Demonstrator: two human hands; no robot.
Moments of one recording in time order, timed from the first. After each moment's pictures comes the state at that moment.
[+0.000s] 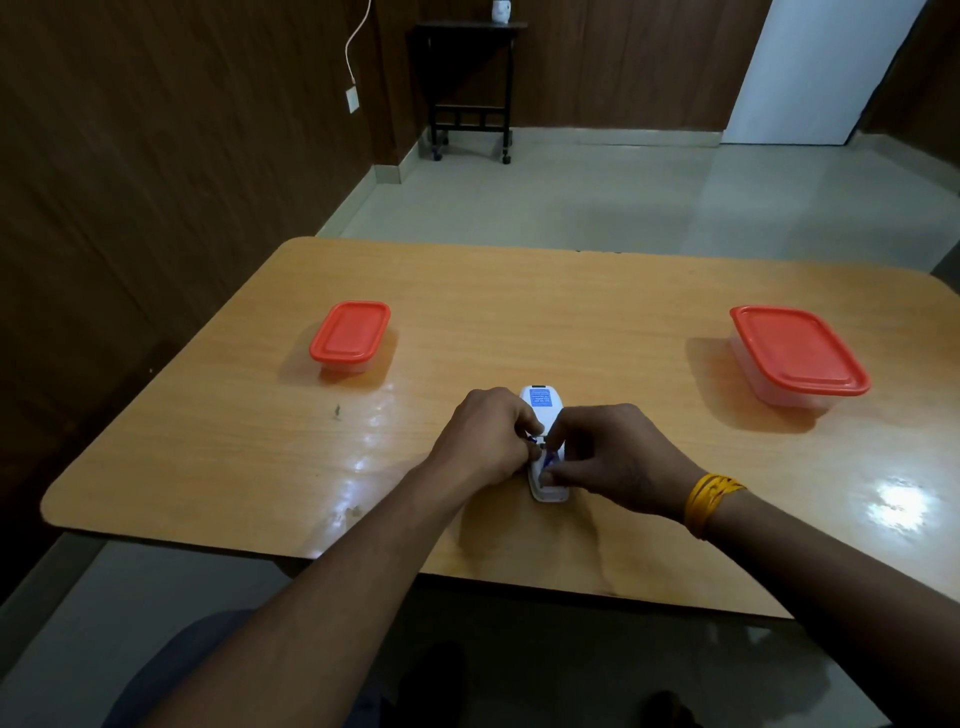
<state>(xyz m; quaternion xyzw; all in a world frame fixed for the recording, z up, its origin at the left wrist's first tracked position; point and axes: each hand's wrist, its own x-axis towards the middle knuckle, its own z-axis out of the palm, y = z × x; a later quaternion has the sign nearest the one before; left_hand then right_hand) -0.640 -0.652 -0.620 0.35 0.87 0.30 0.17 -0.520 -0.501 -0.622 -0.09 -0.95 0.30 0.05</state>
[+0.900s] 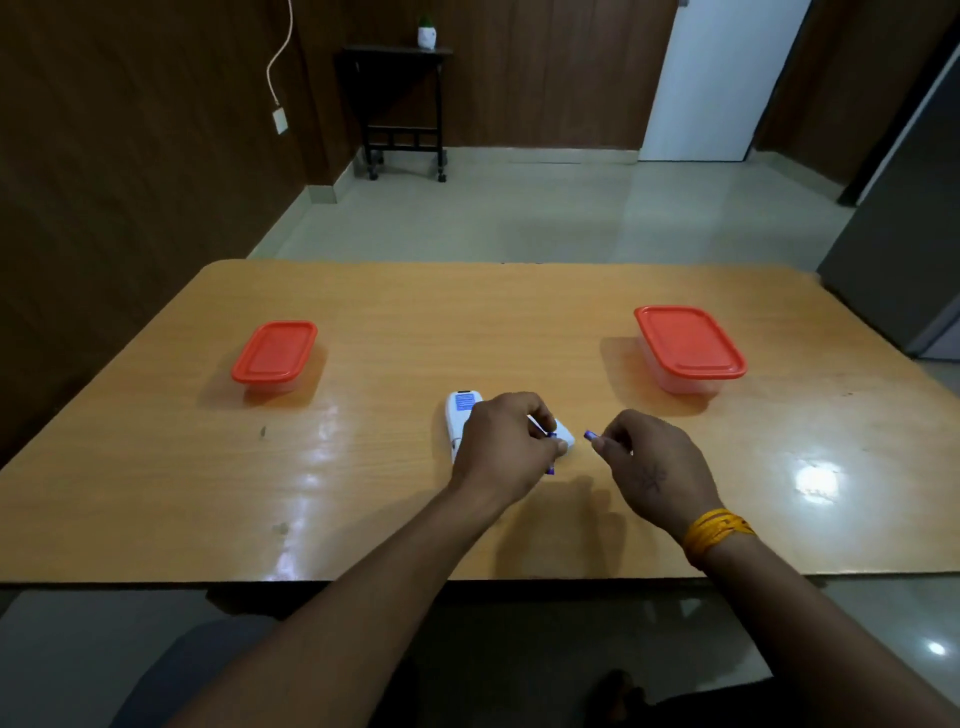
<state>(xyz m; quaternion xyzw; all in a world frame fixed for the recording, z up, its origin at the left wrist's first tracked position) -0.558 -0.593 -0.612 0.32 0.82 0.44 0.16 -0.432 -0.460 -0.630 -0.37 -0.89 0.22 0.15</state>
